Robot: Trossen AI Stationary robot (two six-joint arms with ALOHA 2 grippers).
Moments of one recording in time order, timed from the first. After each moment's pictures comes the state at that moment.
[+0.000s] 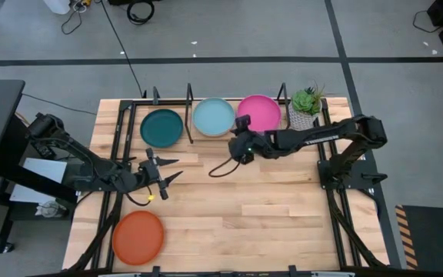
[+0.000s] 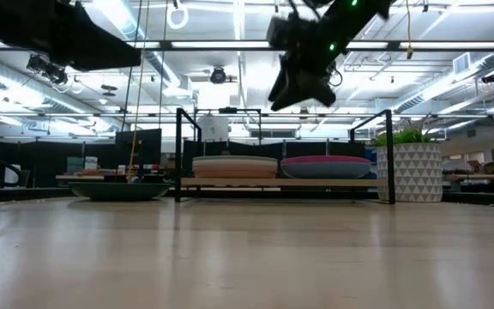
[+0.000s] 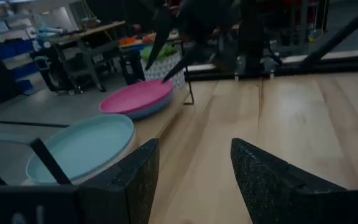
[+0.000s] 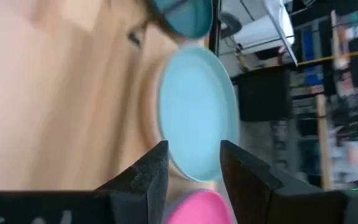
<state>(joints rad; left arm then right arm) -0.55 0.91 0.29 0.44 -0.97 0.01 -0.02 1.59 1.12 -0.26 0.61 -0.67</state>
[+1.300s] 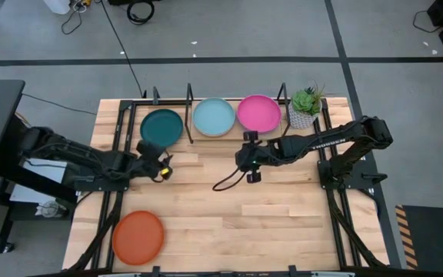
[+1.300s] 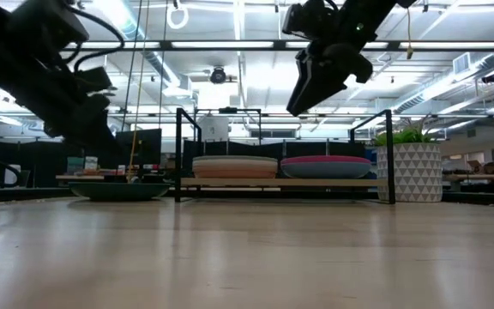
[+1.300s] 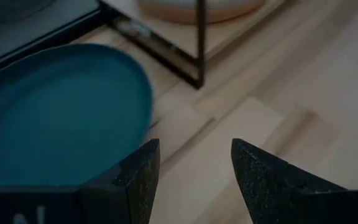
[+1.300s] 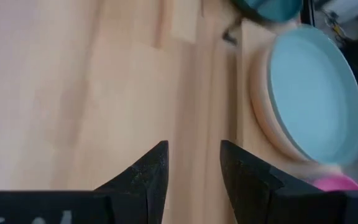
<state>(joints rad) -0.17 0.92 0.29 -0.25 -0.78 -0.67 0.08 1.55 1.12 -0.50 0.37 -0.23</state>
